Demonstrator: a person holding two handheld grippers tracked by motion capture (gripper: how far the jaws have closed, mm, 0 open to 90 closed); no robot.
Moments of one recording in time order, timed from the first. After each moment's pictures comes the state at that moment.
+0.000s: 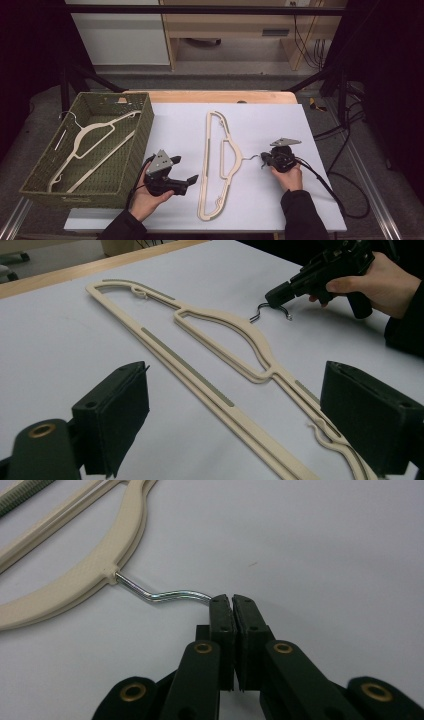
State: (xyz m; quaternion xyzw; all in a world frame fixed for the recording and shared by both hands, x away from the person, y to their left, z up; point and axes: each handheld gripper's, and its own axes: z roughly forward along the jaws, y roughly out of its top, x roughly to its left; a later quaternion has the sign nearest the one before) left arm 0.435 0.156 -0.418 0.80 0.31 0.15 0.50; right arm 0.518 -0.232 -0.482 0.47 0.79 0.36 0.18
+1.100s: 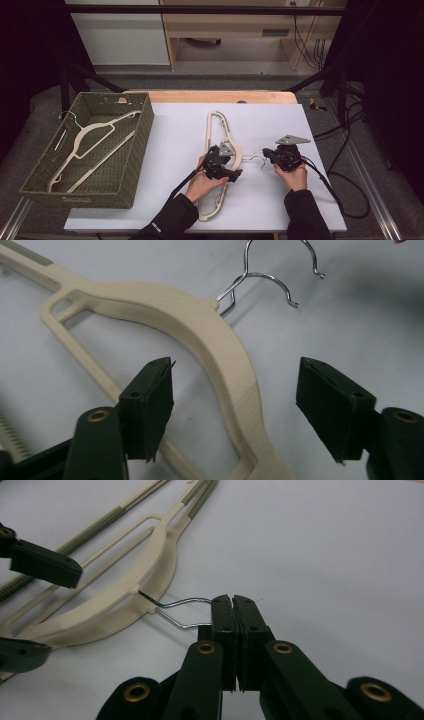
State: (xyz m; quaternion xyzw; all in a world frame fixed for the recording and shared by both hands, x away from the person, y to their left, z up) left arm 0.501 0.009 -0.464 0.87 0.30 0.09 0.39; right arm 0.504 -0.236 -0.451 0.46 0.77 0.40 0.19
